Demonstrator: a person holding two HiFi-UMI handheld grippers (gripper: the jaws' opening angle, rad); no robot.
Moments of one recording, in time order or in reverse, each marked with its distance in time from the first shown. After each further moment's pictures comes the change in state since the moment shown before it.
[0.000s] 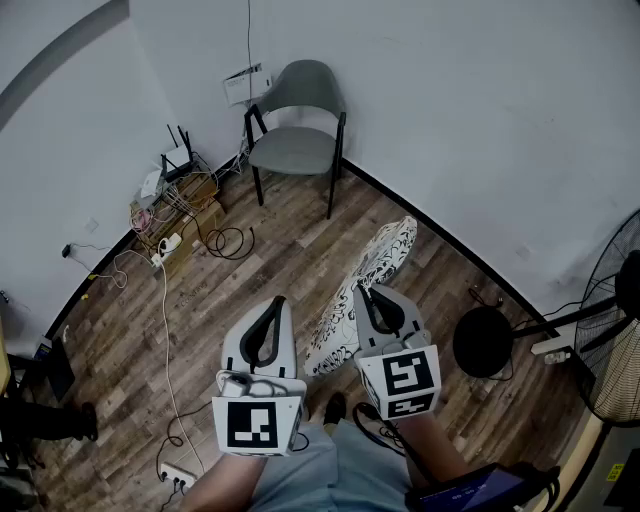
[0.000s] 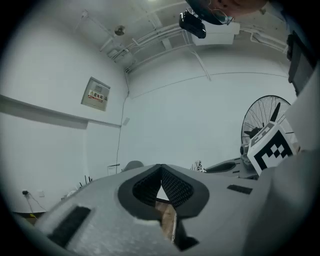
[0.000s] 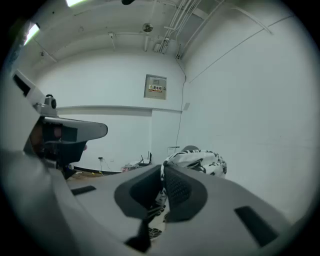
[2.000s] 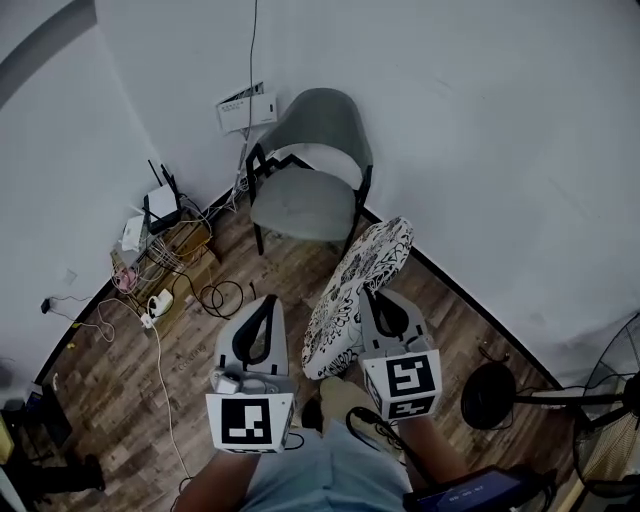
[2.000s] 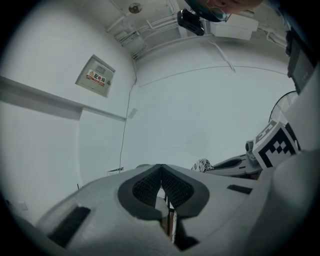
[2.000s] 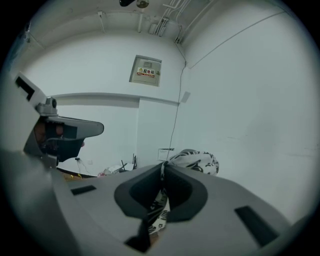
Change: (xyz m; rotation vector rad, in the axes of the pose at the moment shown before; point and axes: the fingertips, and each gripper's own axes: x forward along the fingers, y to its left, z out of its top) left arm 0.311 0.253 0.005 -0.020 0.003 -0.017; right arm 0.368 -0.078 0.079 -0.019 0.046 -0.074
